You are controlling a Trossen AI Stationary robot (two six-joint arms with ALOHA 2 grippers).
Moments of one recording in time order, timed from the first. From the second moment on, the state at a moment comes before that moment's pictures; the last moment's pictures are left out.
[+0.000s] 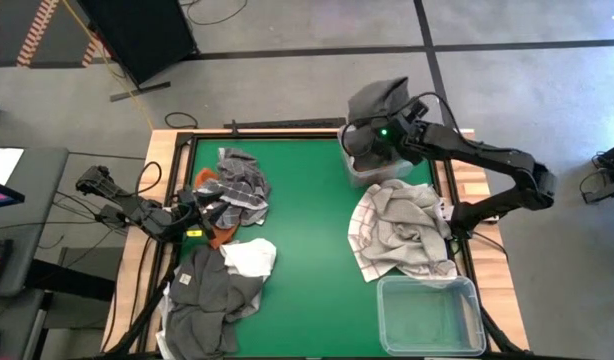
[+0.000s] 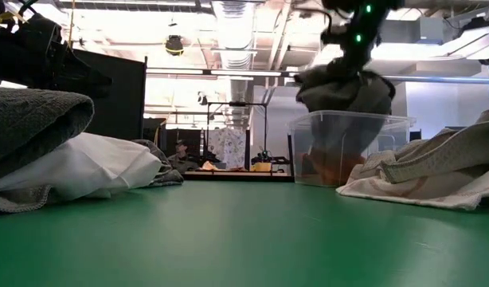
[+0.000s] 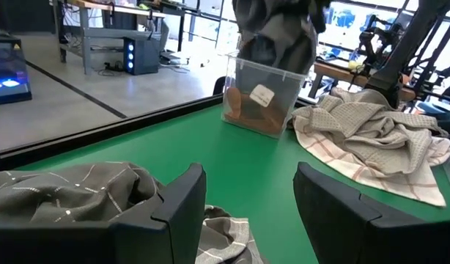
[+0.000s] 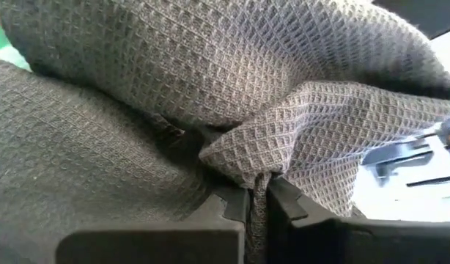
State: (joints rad) left arm -0.55 0.10 0.09 -0.18 -1.12 -0.38; right arm -0.46 1.32 1.17 -0.66 0.86 -0.15
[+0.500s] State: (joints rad) left arm -0.55 0.10 0.09 -0.18 -1.12 -0.38; right arm -0.61 1.32 0.91 -0.47 0.38 0.05
